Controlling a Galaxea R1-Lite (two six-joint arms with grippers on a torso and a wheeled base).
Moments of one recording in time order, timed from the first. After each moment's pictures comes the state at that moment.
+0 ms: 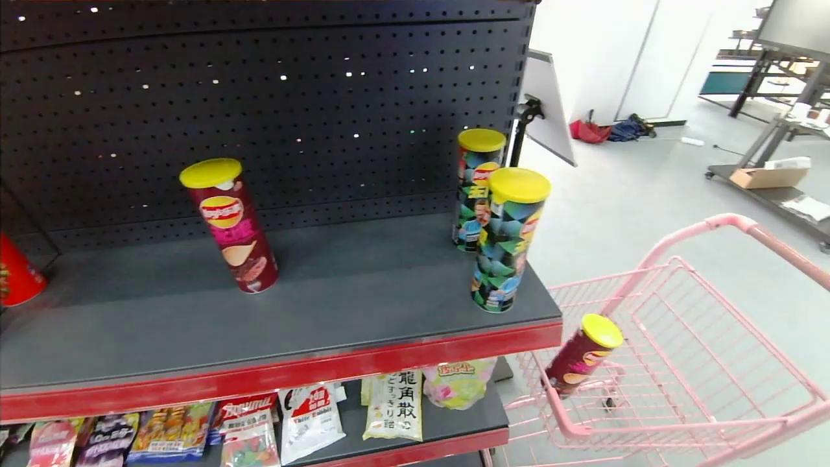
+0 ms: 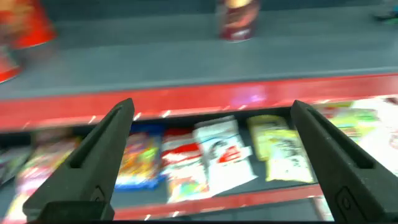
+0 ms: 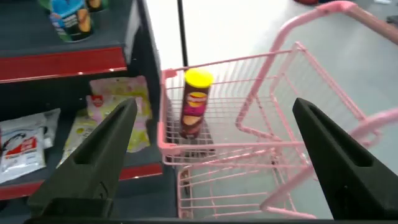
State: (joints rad) left arm 0.00 0.00 0.00 0.00 0.05 0.00; right arm 0.00 0.00 0.00 0.00 0.01 0.00
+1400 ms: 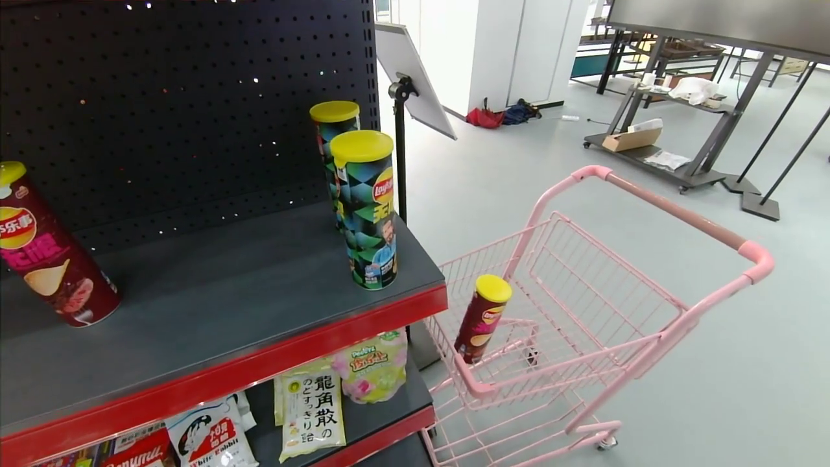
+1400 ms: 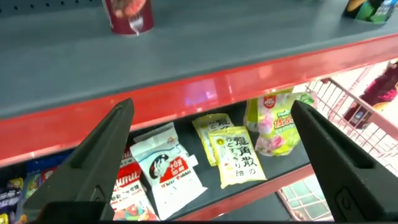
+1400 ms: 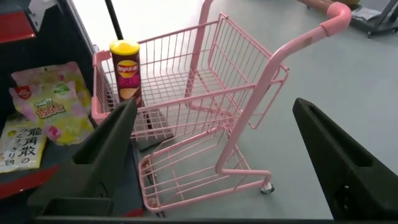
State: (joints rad) left arm 0.00 0.00 0.00 0.00 0.05 0.00; right arm 0.00 0.00 0.00 0.00 0.01 0.00
